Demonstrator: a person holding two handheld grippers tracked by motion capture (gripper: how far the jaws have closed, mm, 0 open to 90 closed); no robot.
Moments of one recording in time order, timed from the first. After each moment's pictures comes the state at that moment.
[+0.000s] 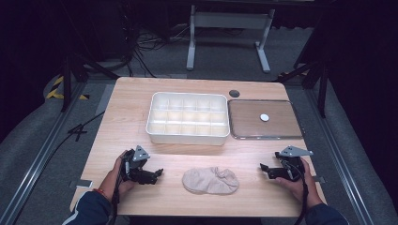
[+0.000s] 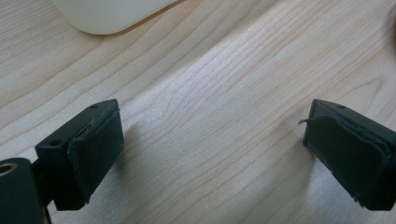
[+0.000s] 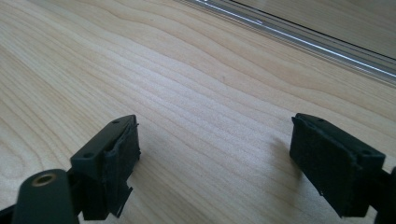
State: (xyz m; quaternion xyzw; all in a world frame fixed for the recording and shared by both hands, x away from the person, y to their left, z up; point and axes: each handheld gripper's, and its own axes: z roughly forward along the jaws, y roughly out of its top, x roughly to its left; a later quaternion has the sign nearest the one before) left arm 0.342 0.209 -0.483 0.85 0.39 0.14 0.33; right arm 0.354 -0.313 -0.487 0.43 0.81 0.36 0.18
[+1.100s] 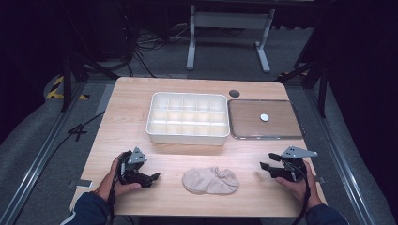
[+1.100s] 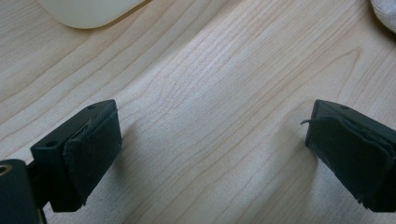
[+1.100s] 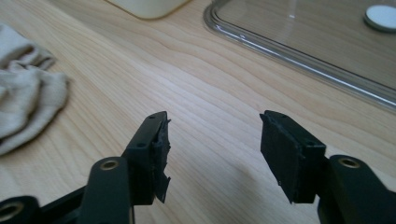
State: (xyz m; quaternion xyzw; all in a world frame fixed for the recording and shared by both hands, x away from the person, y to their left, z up) left arm 0.338 0.220 -0.484 0.86 0.35 0.13 0.34; right arm 0.343 -0.308 -0.468 0.38 0.81 0.40 0.16
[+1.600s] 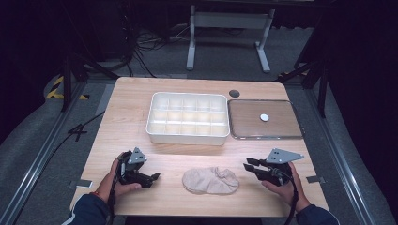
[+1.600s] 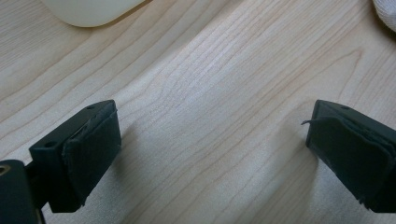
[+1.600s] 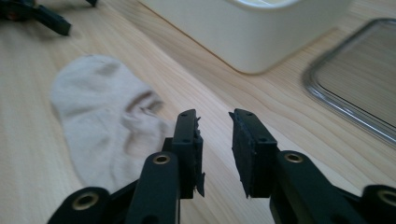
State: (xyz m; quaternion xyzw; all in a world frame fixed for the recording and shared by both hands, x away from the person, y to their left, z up) left arm 0.337 0.220 -0.484 0.86 0.35 0.13 0.33; right arm 0.327 -0.252 -0.445 0.29 0.83 0.46 0.13
